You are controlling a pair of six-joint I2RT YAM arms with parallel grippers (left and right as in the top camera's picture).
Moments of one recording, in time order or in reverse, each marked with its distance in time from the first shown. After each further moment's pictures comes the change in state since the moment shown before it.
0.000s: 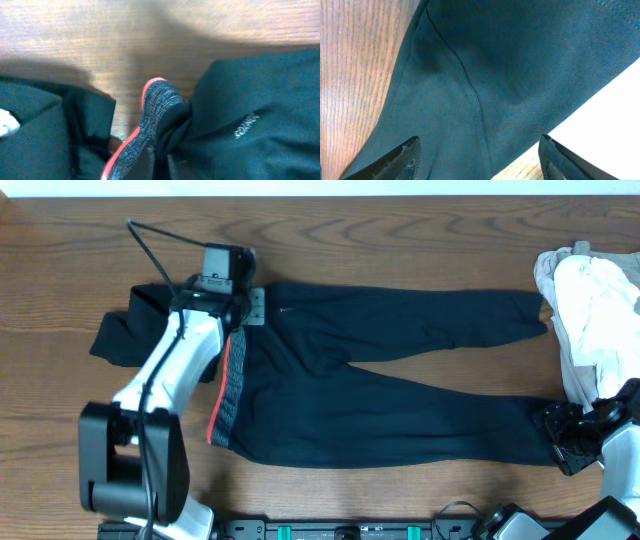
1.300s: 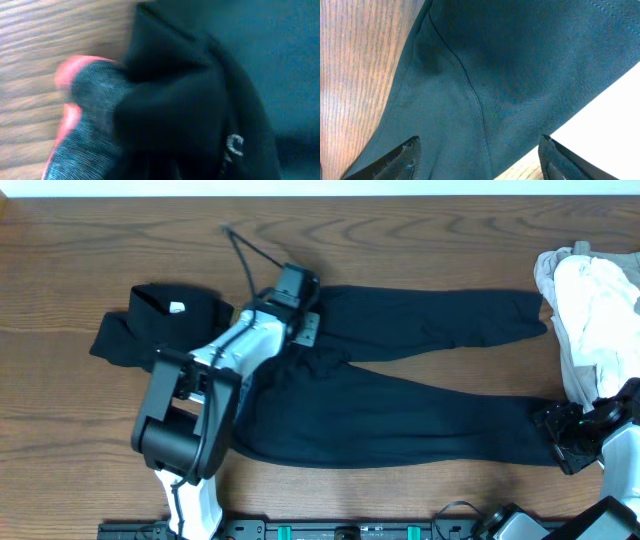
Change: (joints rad) left arm -0.225 0.257 0.013 0.096 -0.023 0.026; right arm 0.000 0.000 0.000 0.009 0.000 0.000
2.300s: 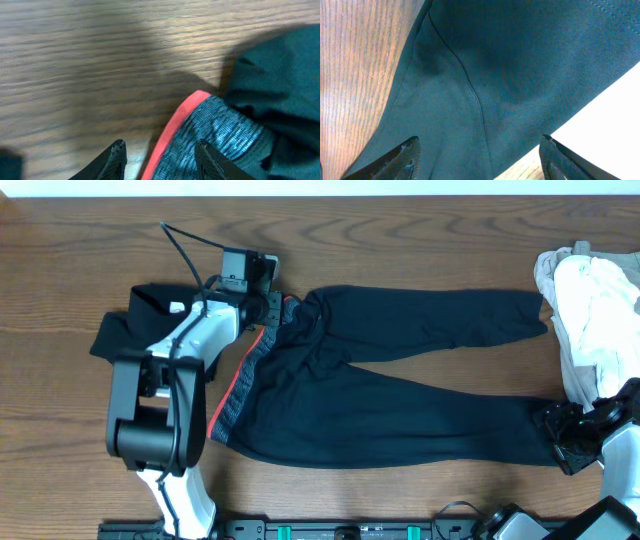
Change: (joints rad) left arm 0.247 -0.007 0.000 0.103 0.265 0.032; right arm 0.000 0.000 0.000 -0.001 0.000 0.000
